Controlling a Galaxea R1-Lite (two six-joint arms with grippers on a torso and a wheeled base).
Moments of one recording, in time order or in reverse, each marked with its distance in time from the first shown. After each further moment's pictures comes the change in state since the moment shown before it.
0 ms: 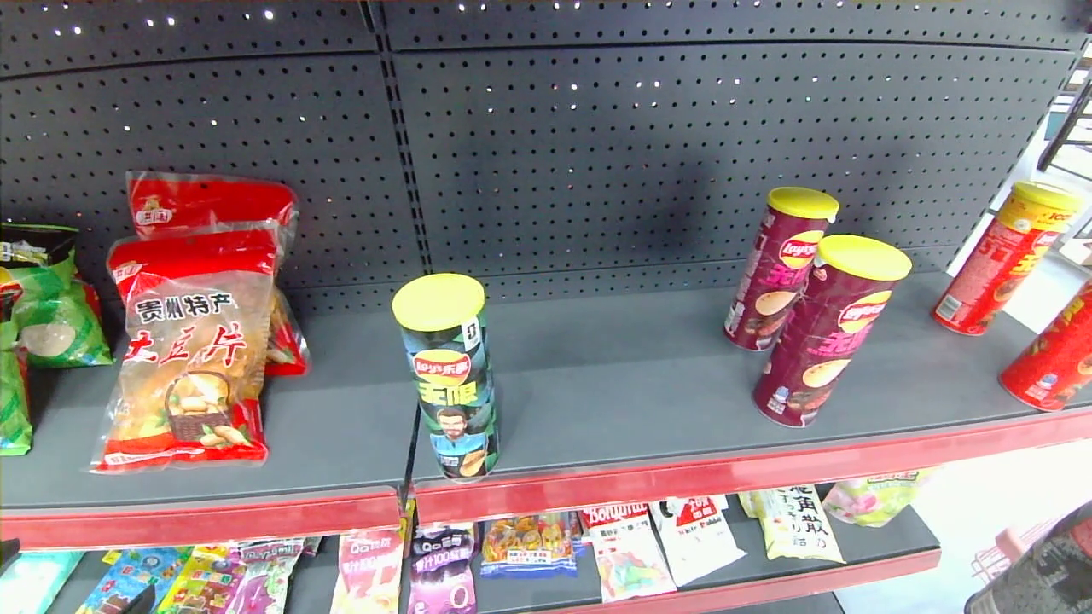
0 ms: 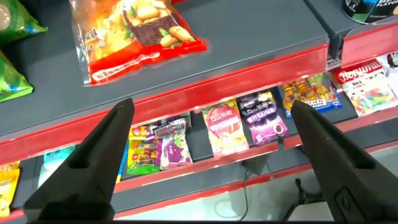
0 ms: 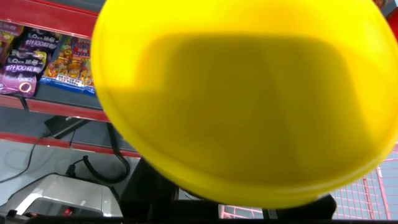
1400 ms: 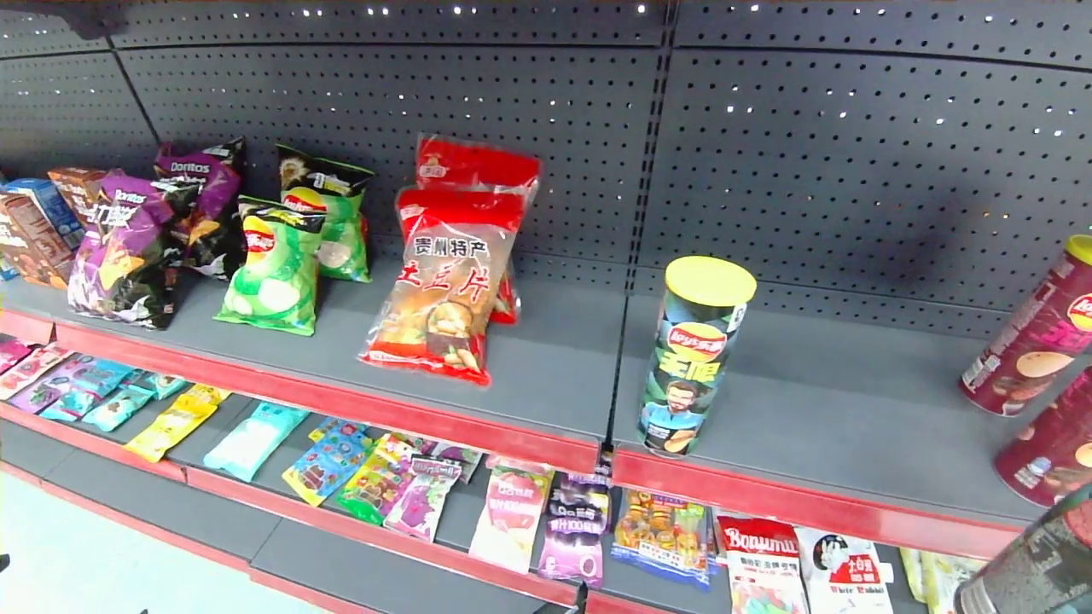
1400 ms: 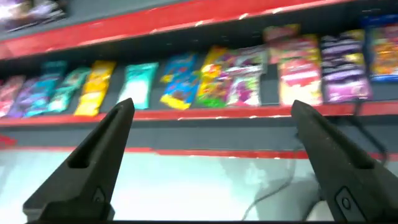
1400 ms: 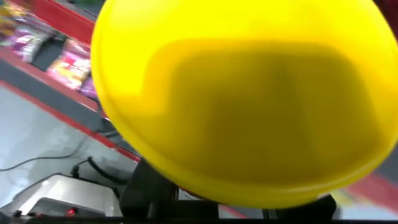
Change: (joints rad) left arm 0.001 -0.073 0.048 0.006 0.001 0.094; right arm 0.001 0.028 -0.033 -0.027 0.034 -0.001
